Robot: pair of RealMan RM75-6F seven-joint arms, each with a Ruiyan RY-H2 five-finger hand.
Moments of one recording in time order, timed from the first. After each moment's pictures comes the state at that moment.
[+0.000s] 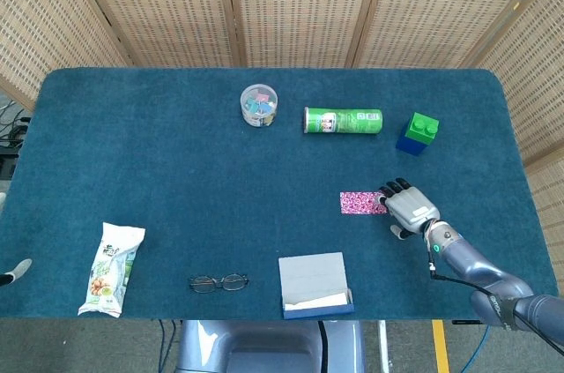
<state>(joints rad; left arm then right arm) -0.01 -0.93 -0.05 -1.82 1.42 1.53 0.07 0.77 -1.26 0.01 -1.38 -1.22 0.58 -0.21</state>
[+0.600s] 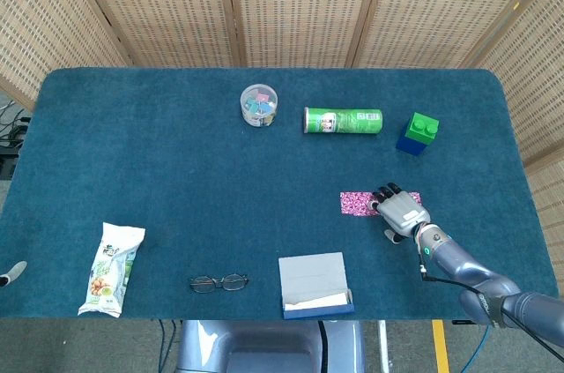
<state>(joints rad) 0.00 -0.94 -0.04 -1.80 1.42 1.53 0.04 0.79 -1.30 -0.02 -1.37 -1.20 0.58 -0.26</state>
